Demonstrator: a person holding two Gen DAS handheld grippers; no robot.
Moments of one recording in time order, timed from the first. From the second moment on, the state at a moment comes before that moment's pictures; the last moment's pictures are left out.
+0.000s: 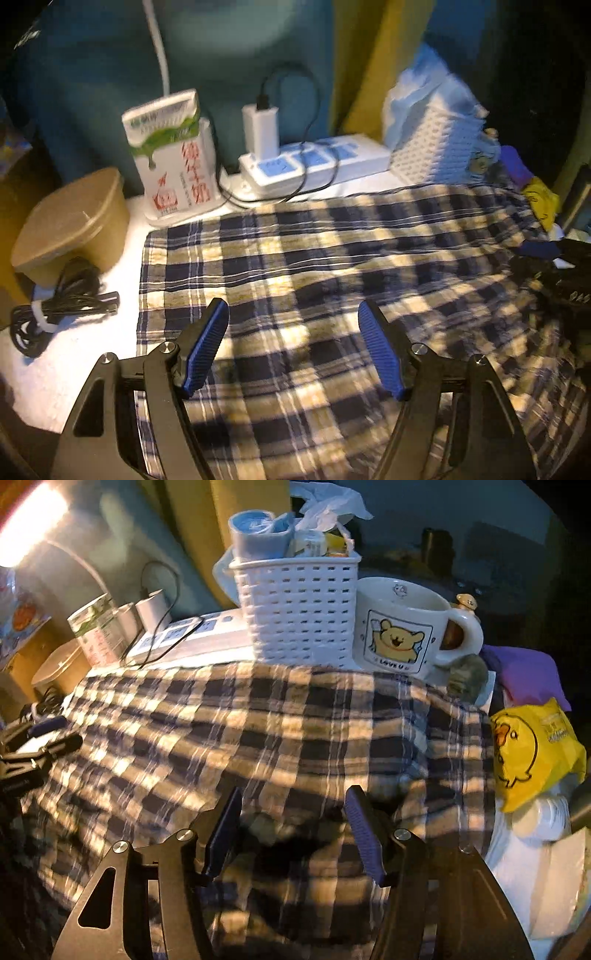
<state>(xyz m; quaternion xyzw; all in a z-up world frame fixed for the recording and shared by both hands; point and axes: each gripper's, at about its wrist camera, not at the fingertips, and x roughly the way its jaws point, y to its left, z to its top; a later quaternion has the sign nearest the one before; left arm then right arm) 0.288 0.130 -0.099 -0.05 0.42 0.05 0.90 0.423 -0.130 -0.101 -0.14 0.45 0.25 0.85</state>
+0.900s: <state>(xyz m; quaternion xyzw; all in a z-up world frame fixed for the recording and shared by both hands) 0.199 0.069 -0.093 -0.04 0.44 -0.03 0.90 0.309 -0.144 -0.103 -0.18 0.43 0.34 0.82</state>
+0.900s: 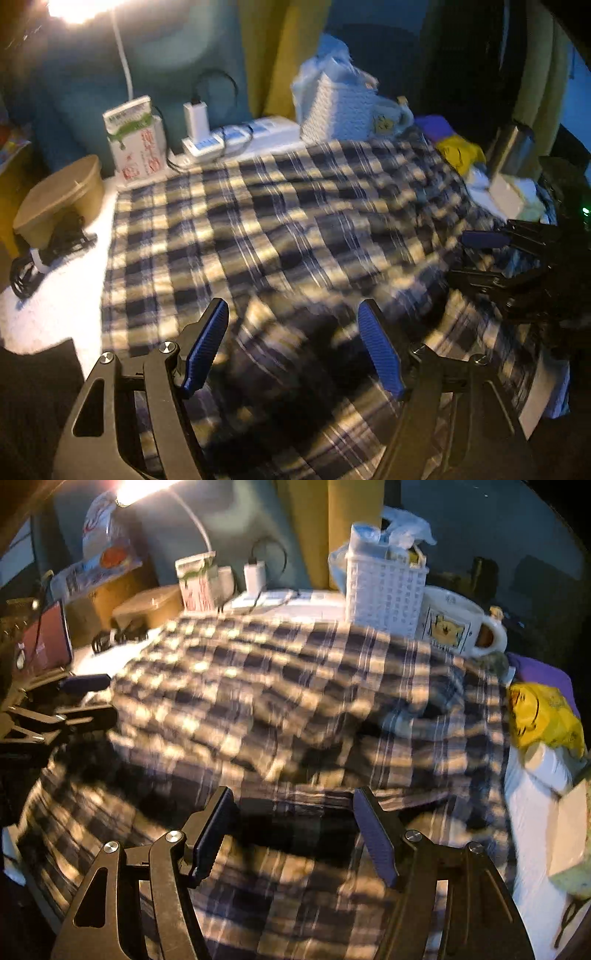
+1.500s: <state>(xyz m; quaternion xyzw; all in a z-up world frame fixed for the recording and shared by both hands) 0.113 0.075 -0.108 -0.06 0.44 0.01 0.90 0.276 -0.231 -0.118 -0.18 0.43 0.26 0.84</state>
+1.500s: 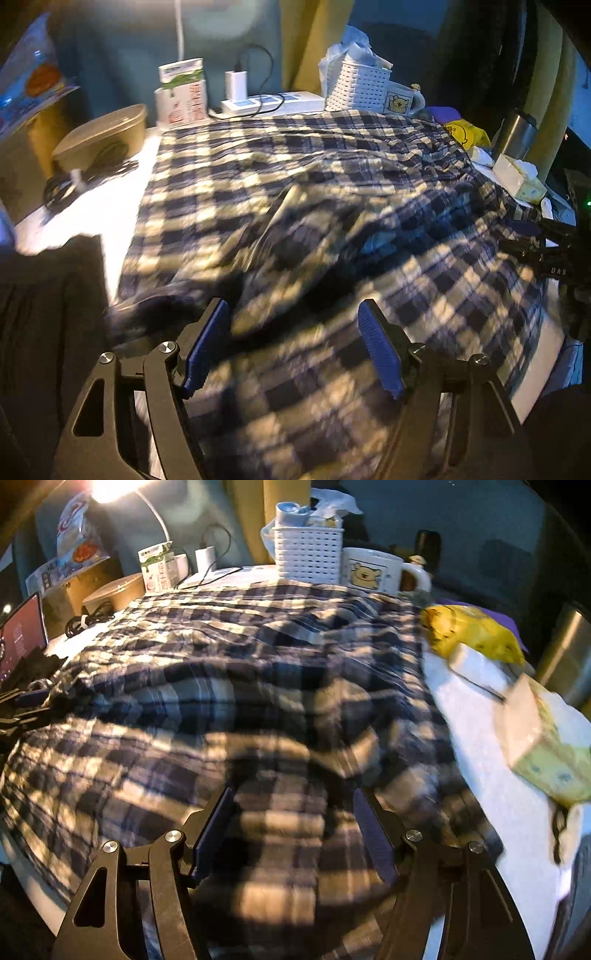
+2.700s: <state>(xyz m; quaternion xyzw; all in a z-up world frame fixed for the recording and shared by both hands) -0.014 0.036 -0.125 0.03 0.46 0.01 0.89 0.205 -0.338 -0.094 -0.12 0.42 0.17 0.88</state>
